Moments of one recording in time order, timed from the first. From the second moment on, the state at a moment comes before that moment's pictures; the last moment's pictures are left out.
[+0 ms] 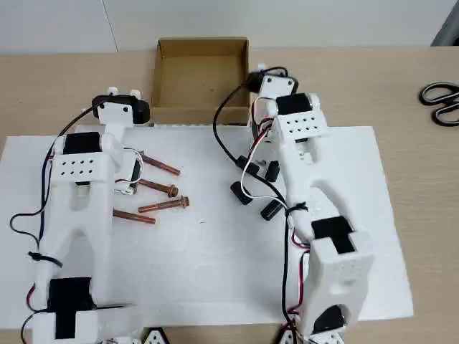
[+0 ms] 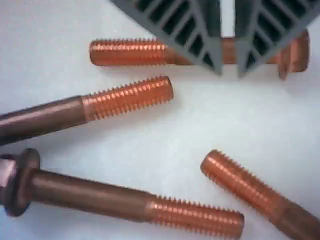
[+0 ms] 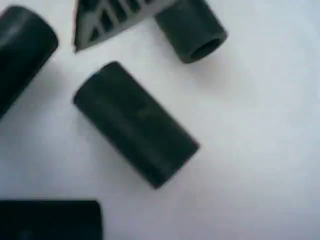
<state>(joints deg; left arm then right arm) -7.9 -5.8 17.6 82.2 -8.1 -15.1 23.7 -17.0 83.1 -9.0</state>
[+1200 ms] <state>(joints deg) -7.9 -5.7 19.8 79.5 -8.7 -15.3 36.2 -25.1 89.3 -7.7</state>
